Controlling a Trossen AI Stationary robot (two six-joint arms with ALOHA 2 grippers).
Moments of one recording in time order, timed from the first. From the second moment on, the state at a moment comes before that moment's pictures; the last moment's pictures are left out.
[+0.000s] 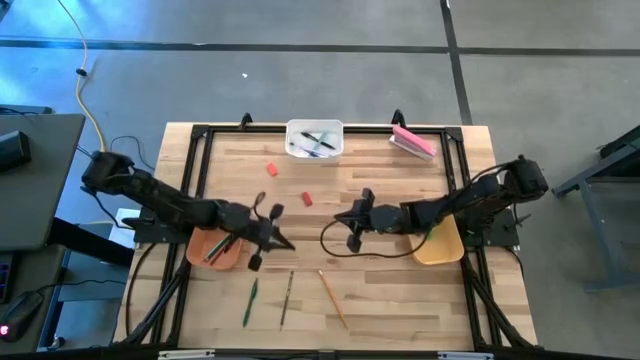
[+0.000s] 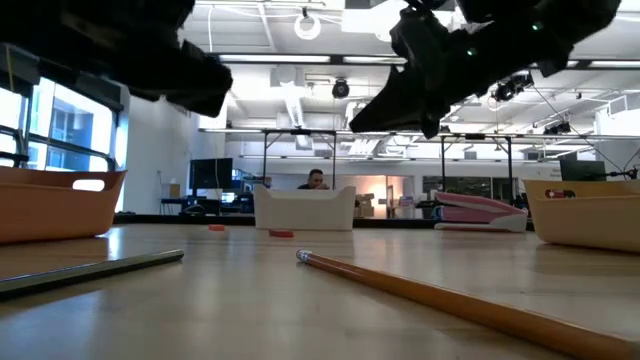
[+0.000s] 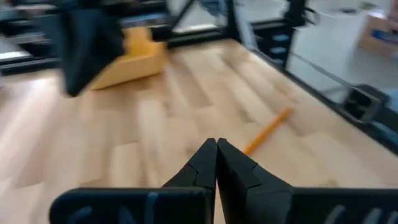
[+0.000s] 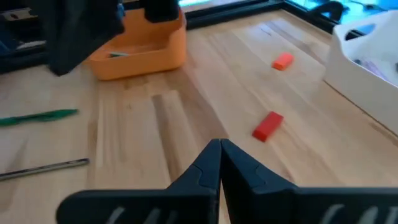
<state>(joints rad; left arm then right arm) -0.10 1.30 0.37 0.62 0.09 0.09 0.17 1.55 0.69 0.43 0.39 0.29</state>
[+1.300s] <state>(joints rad) -0.32 2.13 1.41 -0.22 -0.02 0.27 0.26 1.55 0.34 0.91 0.47 0.39</state>
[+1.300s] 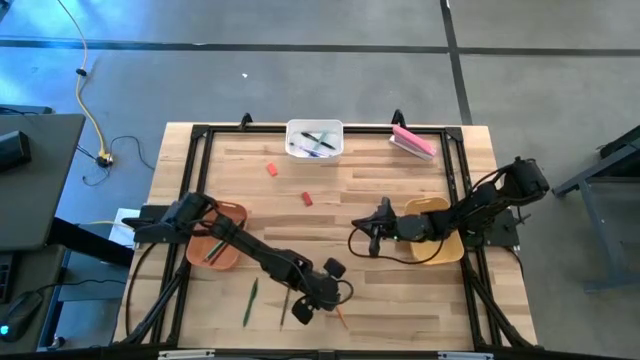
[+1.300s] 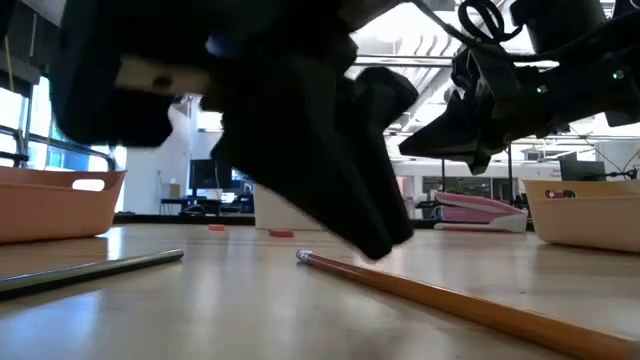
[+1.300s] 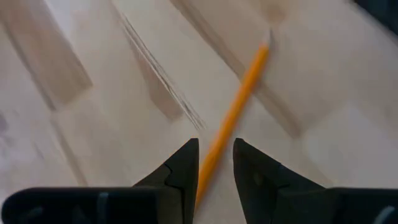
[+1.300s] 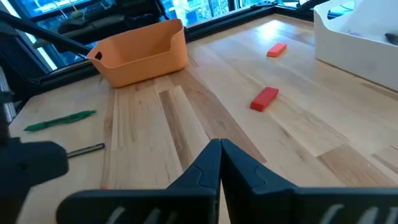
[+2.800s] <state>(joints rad) -0.25 2.02 1.42 -0.56 -0.01 0.04 0.26 1.55 0.34 0.92 0.46 0.37</state>
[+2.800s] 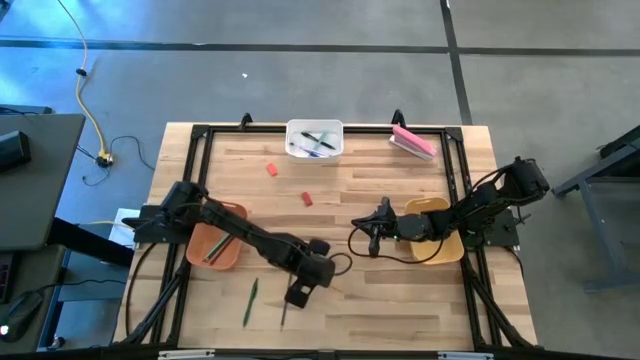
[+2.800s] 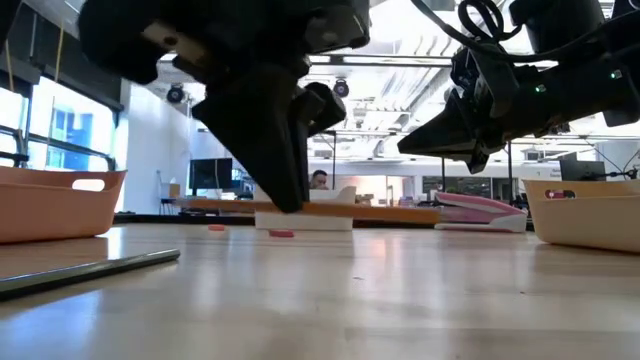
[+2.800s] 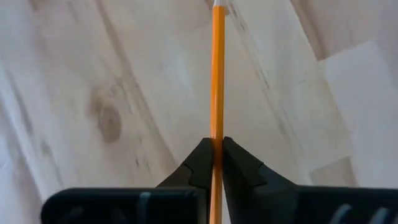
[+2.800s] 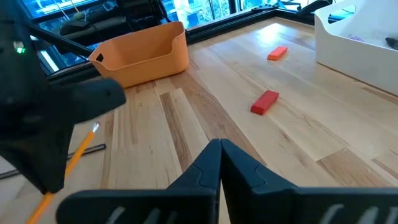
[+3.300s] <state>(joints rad) -0.23 1.88 1.40 -0.70 -0.11 -0.20 0.26 1.55 0.34 0.92 0.45 0.36</state>
